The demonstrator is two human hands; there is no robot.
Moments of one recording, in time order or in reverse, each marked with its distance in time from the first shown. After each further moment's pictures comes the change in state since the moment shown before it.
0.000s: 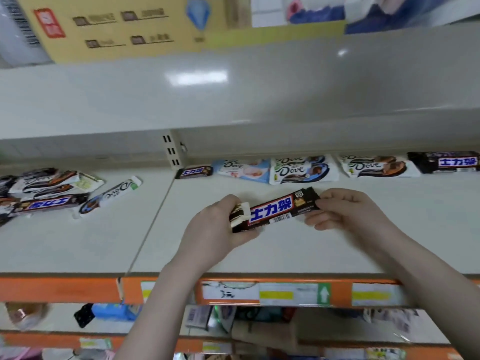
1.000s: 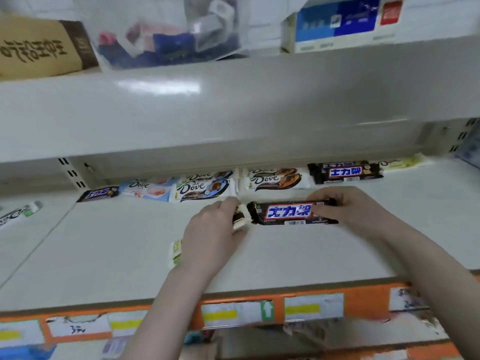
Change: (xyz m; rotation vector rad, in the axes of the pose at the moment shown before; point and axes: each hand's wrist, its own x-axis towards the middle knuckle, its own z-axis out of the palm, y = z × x) left_hand 0.053 0.165 0.105 0.190 0.095 0.088; right_hand -0.016 -0.023 -0.215 -0.665 -0.001 -0.174
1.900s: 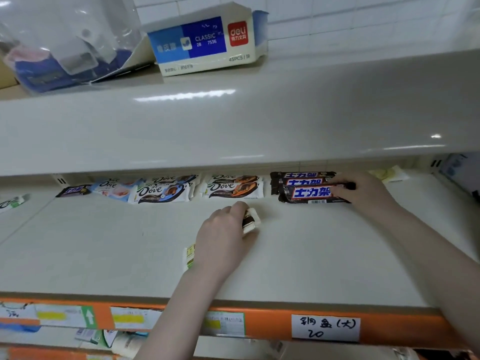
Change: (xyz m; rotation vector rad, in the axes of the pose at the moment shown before) left_hand 0.032 0.130 0.059 0.028 -0.001 -0.131; right_hand 0.048 0.116 -0.130 -0.253 0.264 -0.013
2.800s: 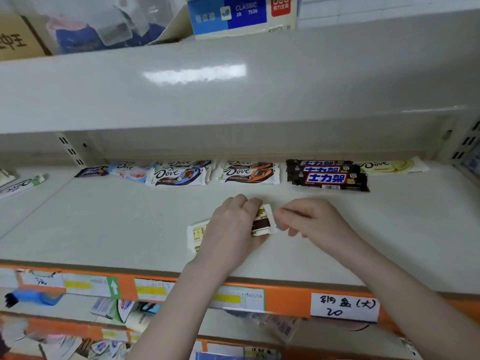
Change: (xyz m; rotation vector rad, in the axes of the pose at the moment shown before) left_hand -0.021 -0.020 -0.006 0.018 0.004 0.211; right_hand -0.092 -0.113 0.053 0.371 -0.349 -0.018
